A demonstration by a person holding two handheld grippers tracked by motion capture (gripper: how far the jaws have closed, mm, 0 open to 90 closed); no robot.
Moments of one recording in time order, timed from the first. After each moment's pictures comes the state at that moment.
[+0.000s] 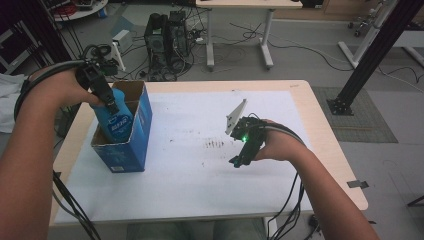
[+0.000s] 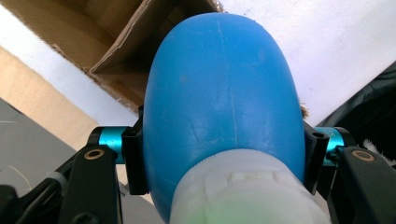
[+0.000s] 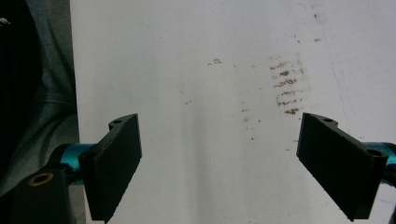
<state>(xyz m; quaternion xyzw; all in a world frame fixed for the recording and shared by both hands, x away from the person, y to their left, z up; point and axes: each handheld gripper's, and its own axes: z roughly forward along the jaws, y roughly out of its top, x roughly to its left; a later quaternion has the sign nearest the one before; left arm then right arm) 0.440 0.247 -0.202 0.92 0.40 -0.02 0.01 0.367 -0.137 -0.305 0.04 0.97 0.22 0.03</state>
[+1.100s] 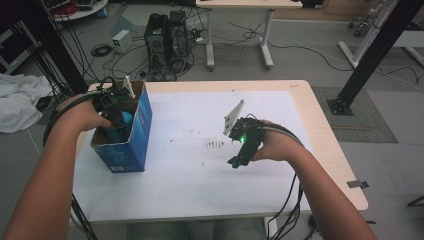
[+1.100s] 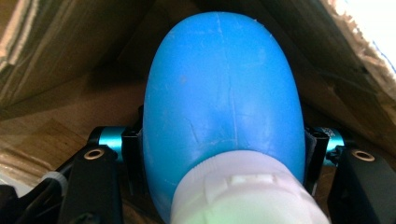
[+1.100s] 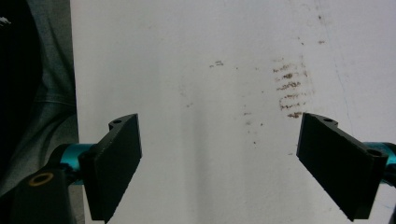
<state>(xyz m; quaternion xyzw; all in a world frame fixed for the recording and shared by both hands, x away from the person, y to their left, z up) 0.448 0.249 -0.284 0.92 0.38 -0.03 -0.01 0.368 -0.132 -0.308 0.04 0.98 0.22 0.03</state>
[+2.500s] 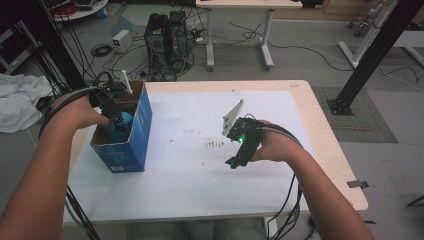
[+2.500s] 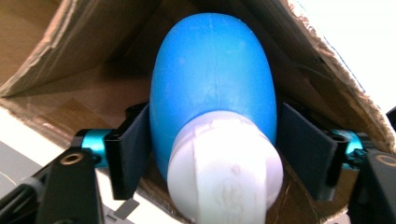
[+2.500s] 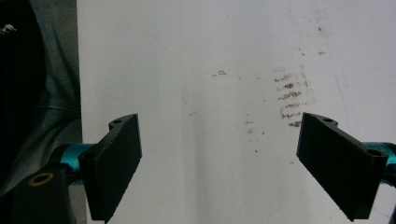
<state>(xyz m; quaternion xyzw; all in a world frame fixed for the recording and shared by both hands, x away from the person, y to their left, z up) 0.442 0.250 -0.262 0.92 0.38 -0.03 -0.01 0.364 -0.129 -0.304 0.03 0.97 0.23 0.03</state>
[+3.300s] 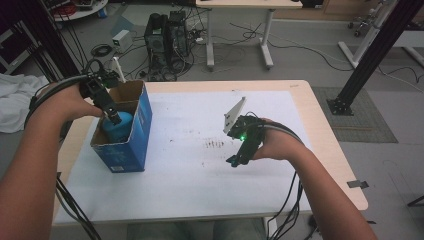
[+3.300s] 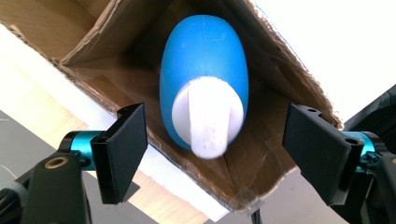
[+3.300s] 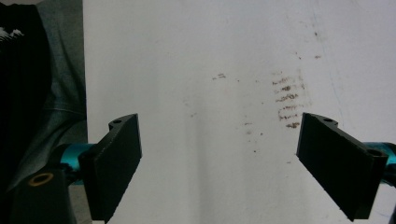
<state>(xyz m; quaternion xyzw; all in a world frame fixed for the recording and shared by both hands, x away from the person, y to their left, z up) 0.432 0.253 -0.222 0.92 0.40 -0.01 0.00 0.365 -0.132 -0.295 0.03 0.97 0.24 0.03</state>
